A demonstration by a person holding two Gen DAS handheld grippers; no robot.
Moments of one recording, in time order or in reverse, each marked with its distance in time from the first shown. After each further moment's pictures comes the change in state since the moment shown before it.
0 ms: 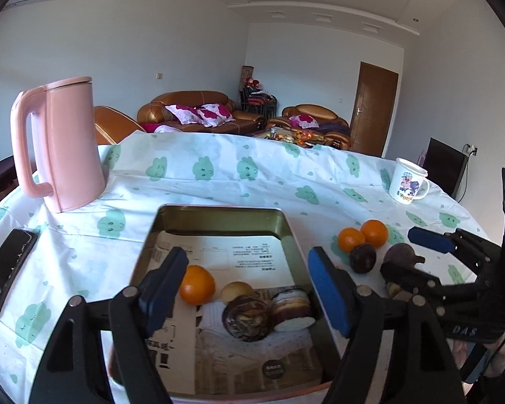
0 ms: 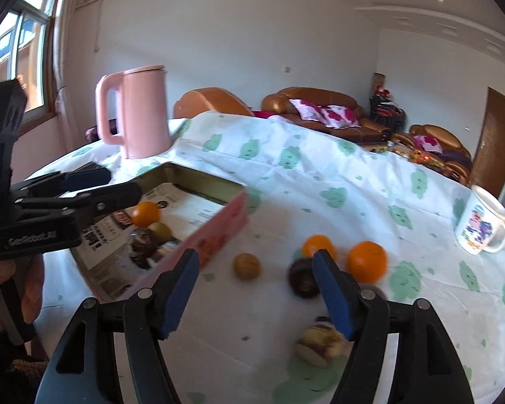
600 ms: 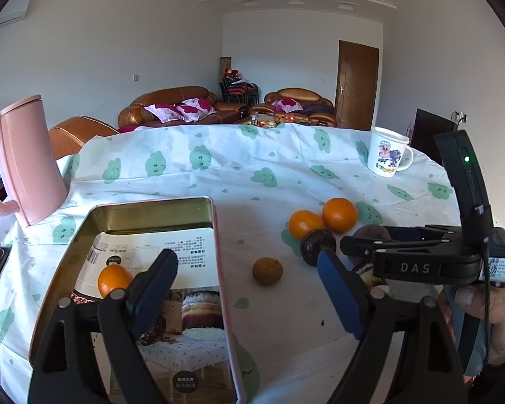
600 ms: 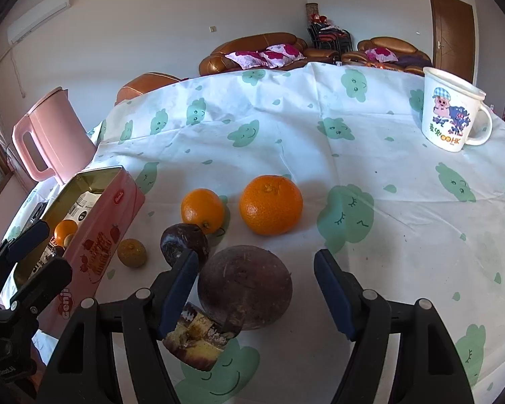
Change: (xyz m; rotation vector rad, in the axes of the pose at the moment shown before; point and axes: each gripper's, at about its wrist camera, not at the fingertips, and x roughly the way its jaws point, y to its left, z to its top) left arm 0.027 -0.068 -0.008 0.105 0.041 -0.012; right arm 0.057 -0.074 -0.017 0.306 0.249 0.029
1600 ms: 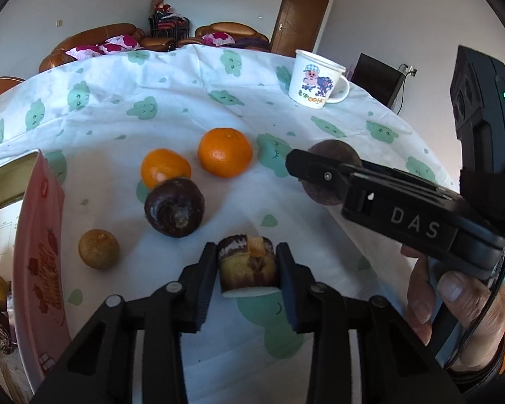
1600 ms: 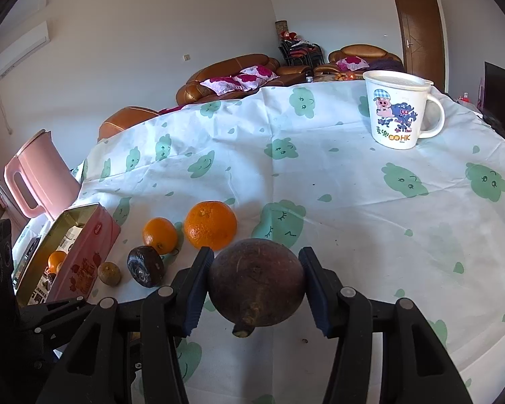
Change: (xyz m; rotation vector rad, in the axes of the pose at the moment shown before) left arm 0.065 -0.077 -0.006 0.039 0.325 -0.329; right arm -0.039 -0.040 -0.004 0.086 -0.155 -0.050
